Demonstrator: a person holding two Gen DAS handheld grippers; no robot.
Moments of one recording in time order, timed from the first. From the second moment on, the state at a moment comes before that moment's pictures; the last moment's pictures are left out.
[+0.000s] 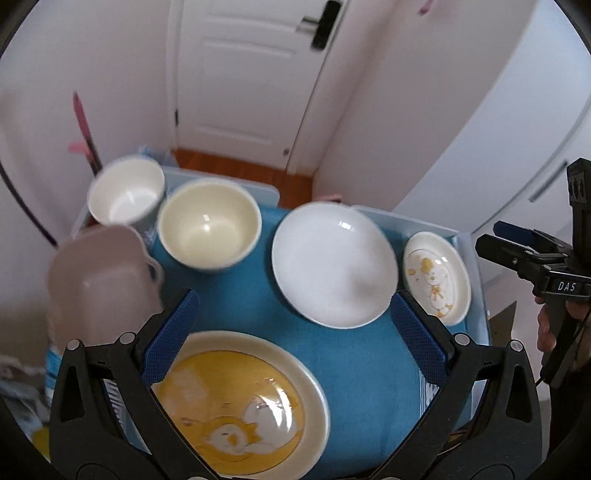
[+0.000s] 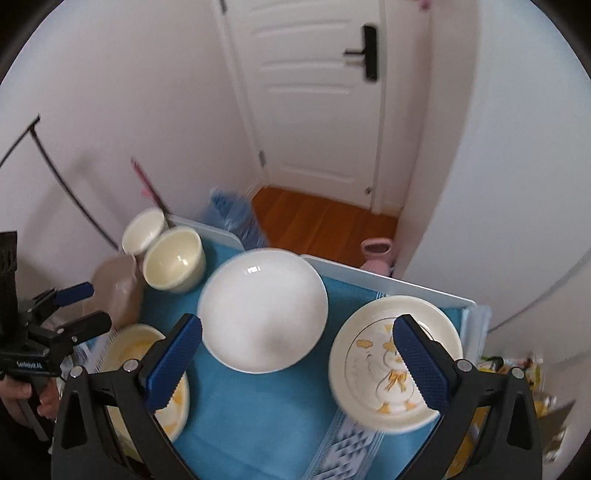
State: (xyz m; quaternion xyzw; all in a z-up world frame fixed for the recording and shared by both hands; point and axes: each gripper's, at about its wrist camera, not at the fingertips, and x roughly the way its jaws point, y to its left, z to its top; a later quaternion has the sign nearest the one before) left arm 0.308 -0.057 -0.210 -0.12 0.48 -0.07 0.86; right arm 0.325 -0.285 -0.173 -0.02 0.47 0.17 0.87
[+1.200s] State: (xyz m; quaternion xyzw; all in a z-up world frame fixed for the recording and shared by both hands) left arm 0.353 -0.125 -0.337 -0.14 0.56 0.04 0.81; right arm 0.423 -0.279 -0.333 -0.10 0.56 0.35 0.74
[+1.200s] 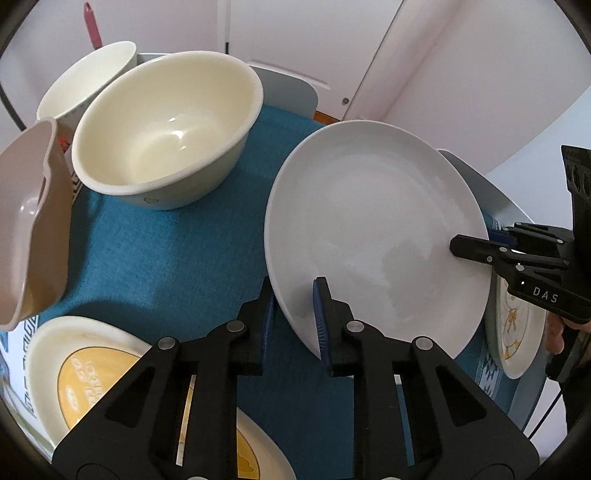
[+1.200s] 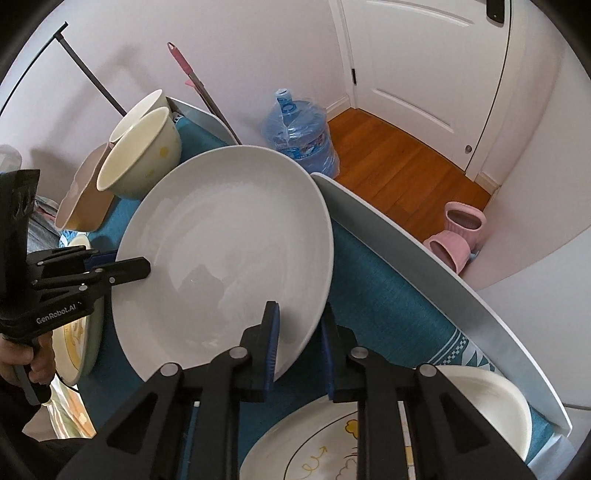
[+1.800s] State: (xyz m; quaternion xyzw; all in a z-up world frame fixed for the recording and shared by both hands) left arm 0.337 -0.144 -0.297 -0.11 0.54 0.03 0.83; right arm 0.408 -0.291 -0.324 -0.07 0.54 0.34 0.76
